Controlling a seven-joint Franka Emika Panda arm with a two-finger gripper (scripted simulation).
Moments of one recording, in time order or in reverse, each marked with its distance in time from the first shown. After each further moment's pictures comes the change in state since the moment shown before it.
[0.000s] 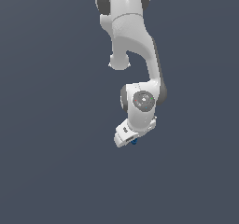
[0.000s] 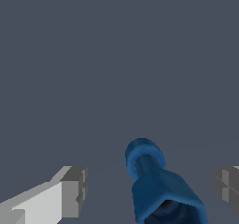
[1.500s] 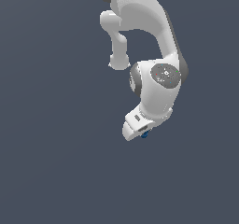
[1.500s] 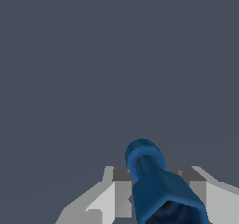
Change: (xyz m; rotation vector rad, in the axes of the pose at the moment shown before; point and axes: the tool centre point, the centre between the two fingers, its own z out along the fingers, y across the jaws) arm 0.026 -0.023 -0.104 0.000 0.001 -0.001
